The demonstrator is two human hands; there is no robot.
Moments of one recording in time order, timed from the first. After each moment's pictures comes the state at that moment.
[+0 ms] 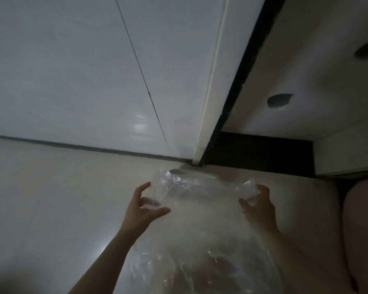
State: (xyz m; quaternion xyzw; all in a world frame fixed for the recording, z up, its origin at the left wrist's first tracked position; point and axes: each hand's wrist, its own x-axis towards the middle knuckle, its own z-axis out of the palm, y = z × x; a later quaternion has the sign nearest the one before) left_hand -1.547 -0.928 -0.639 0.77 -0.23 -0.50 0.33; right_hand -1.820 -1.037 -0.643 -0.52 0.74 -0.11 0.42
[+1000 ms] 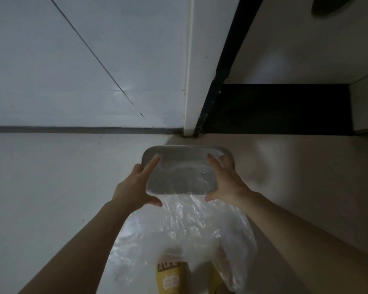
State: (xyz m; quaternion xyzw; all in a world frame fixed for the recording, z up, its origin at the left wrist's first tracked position) left_hand -1.525 -0.996 -0.914 0.72 -0.58 -0.38 -0.06; right_hand -1.771 -1.073 -0.911 -0.71 0.53 0.12 0.45
